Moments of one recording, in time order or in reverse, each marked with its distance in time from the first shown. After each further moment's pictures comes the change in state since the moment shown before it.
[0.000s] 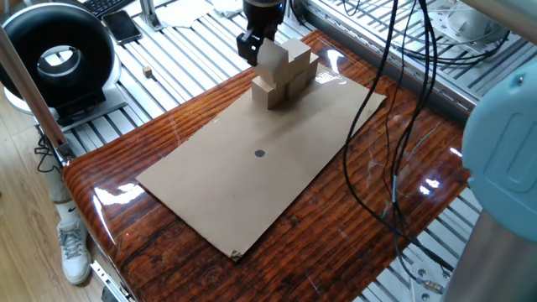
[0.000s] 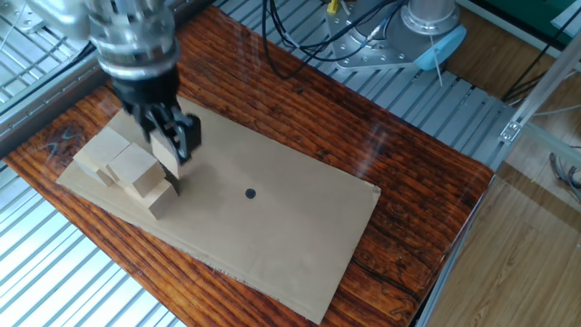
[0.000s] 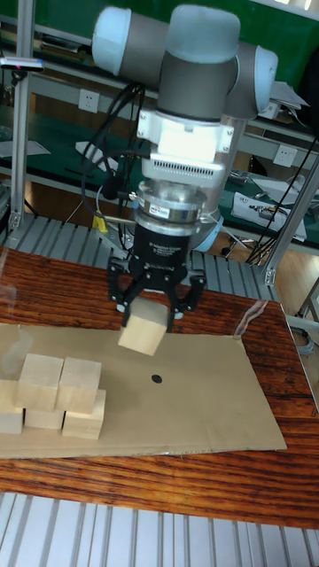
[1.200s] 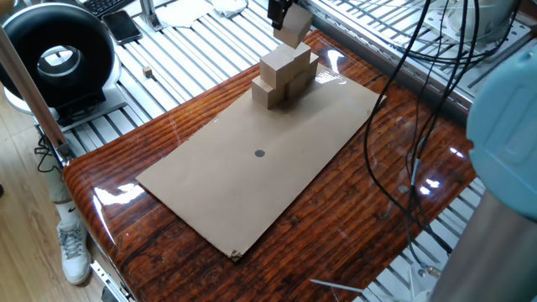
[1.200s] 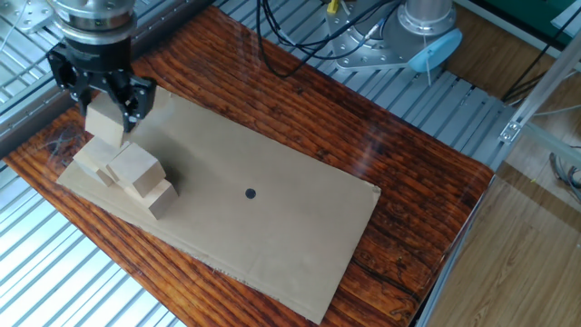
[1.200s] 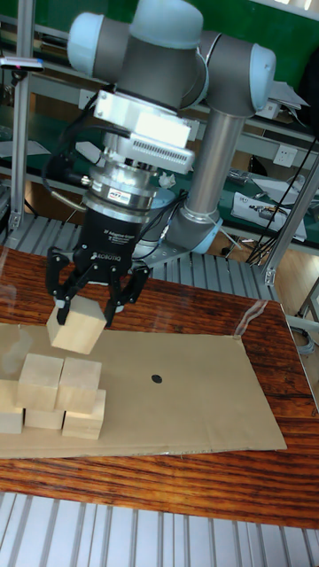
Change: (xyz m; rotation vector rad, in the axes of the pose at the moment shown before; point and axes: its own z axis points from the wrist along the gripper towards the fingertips) arm -0.026 -0.085 -0.001 0.126 -0.101 -0.321
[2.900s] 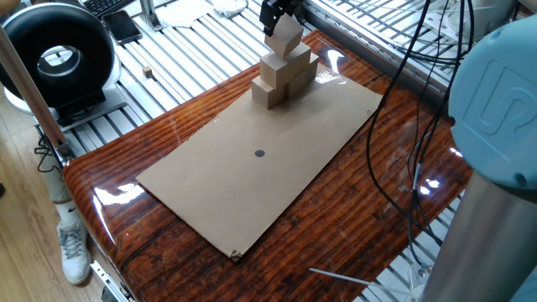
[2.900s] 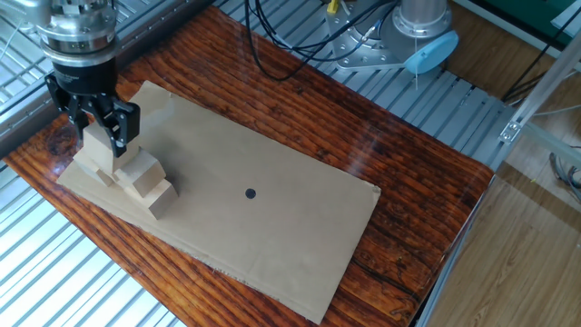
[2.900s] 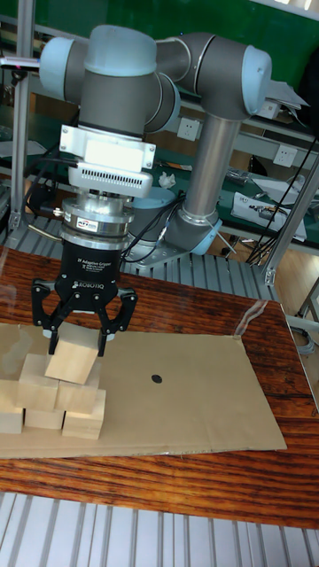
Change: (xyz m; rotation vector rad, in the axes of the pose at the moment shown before) arm -0.013 -0.005 0.037 -0.075 -0.050 0.154
